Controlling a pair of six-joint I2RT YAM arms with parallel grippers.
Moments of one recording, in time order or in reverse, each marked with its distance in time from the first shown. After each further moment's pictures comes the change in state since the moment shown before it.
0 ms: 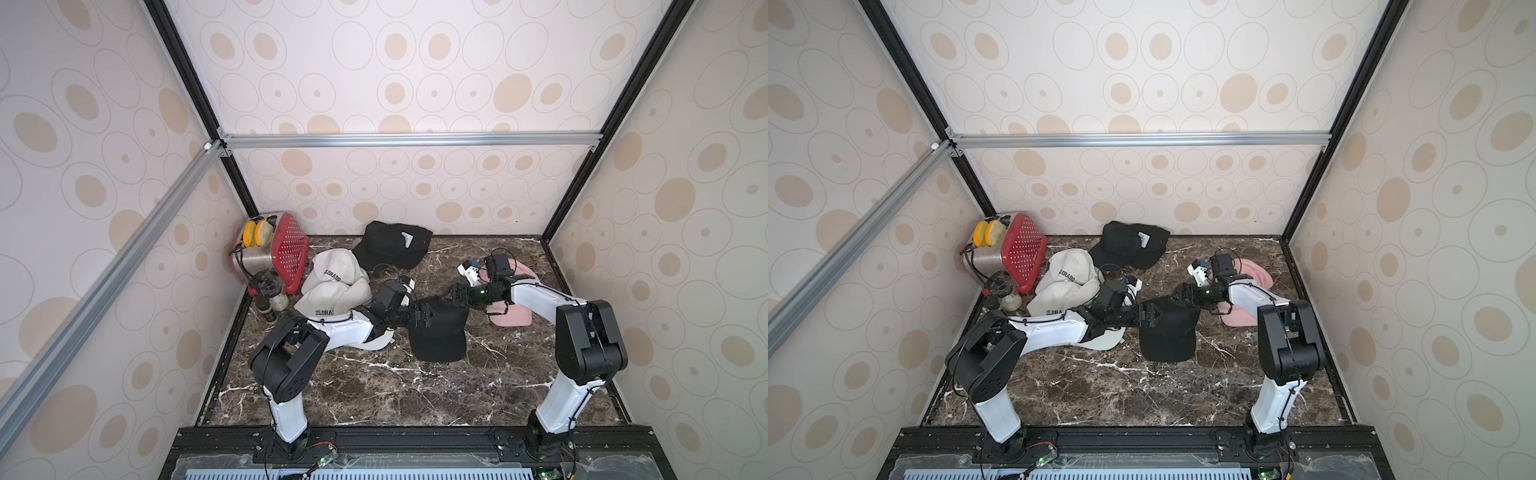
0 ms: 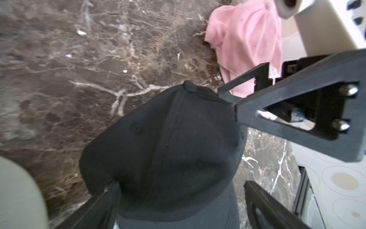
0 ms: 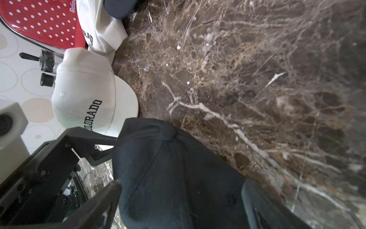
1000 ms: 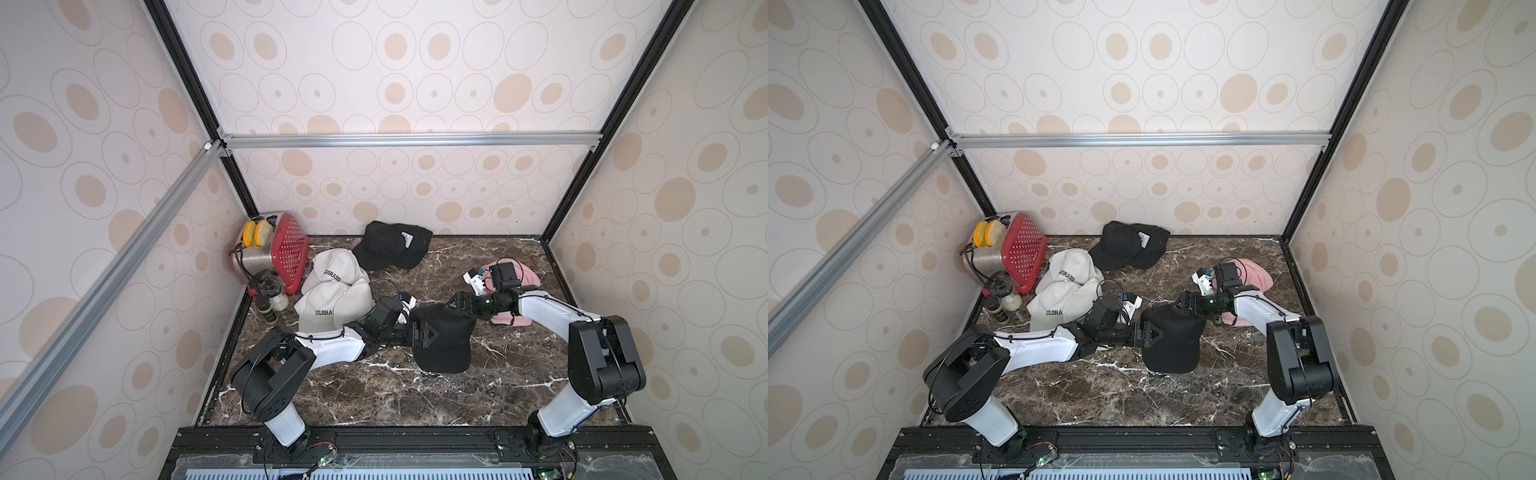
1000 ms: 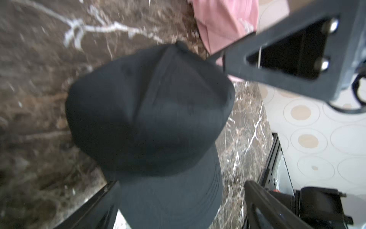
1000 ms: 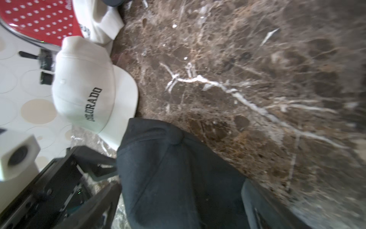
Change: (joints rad) left arm -0.069 -0.154 -0.195 0.007 0.080 -0.051; right arm 0.002 -0.145 -0.144 0.016 0.087 0.068
